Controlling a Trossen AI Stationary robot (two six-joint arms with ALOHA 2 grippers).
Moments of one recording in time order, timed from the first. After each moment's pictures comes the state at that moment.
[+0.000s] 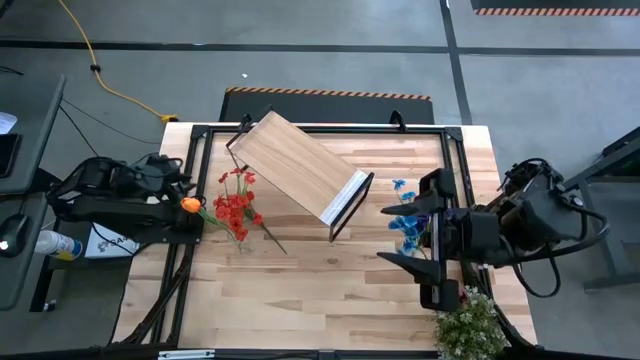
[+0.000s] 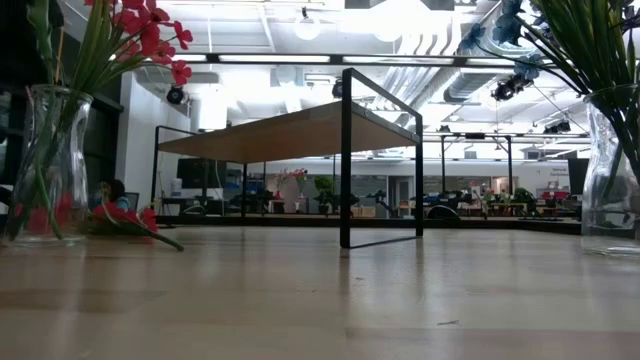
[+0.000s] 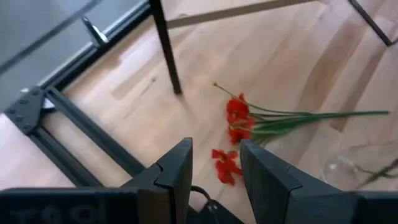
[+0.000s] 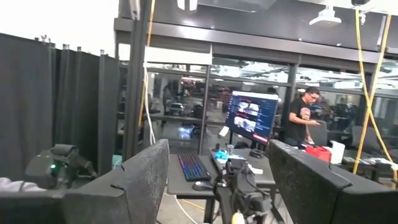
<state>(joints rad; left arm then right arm) 0.01 0.24 0.84 -1.49 -0.46 -0.48 0.73 1.57 2.03 -0.09 0.73 -0.31</state>
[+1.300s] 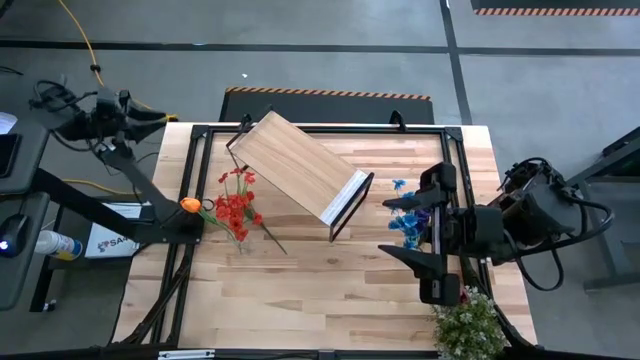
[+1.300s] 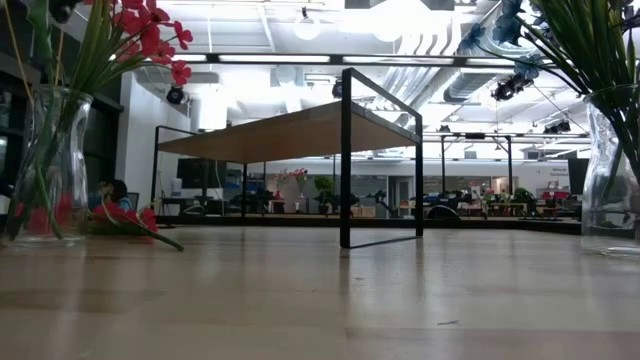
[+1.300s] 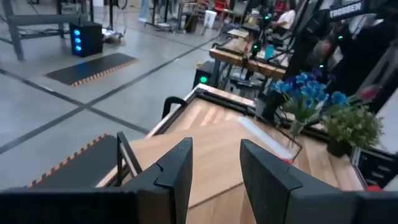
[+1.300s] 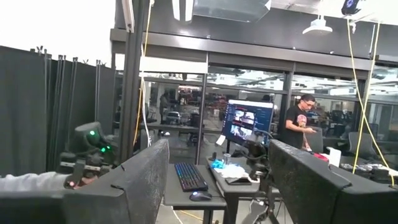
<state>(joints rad) -0.78 0.28 1.51 -1.57 -1.04 -0.52 0.72 1.56 2.03 -0.04 0.72 -0.34</state>
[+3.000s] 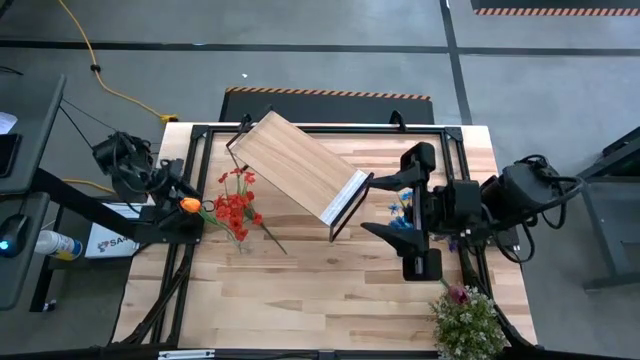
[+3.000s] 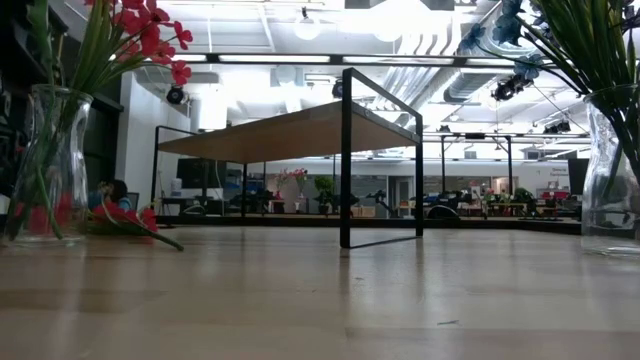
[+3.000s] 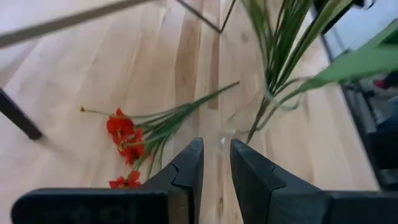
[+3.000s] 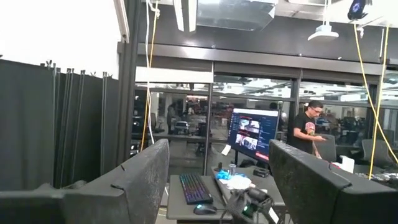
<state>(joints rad) -0.94 0.01 0.79 -1.57 -0.60 -0.88 0.57 1.56 2.03 -0.03 0.54 -0.27</state>
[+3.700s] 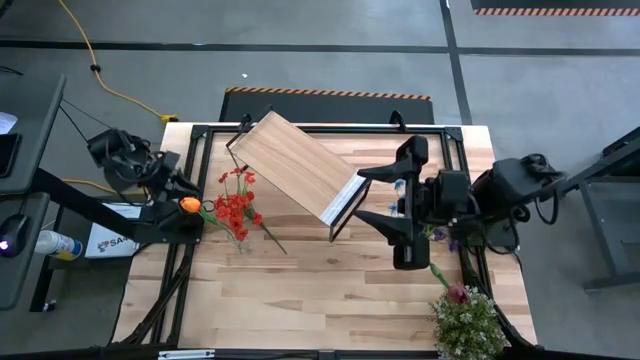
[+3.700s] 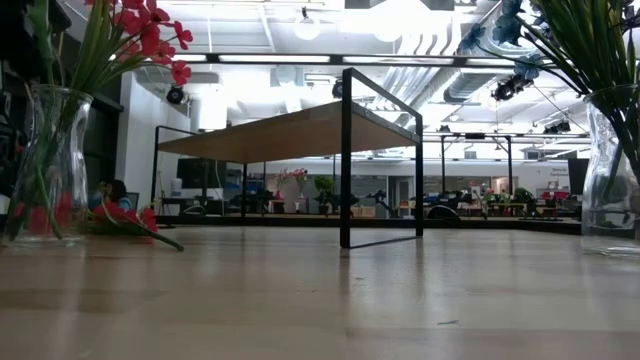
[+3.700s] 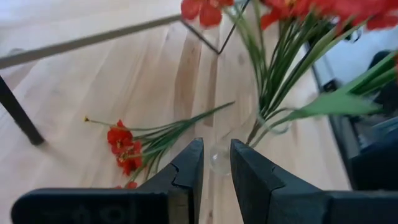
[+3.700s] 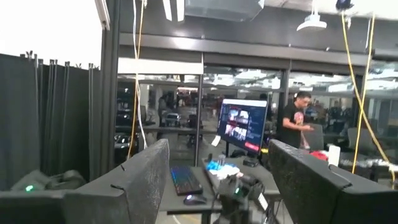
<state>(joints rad) -0.94 0.01 0.87 -1.57 -0.64 -0.92 0.53 1.56 2.03 -0.07 0.55 -0.23</state>
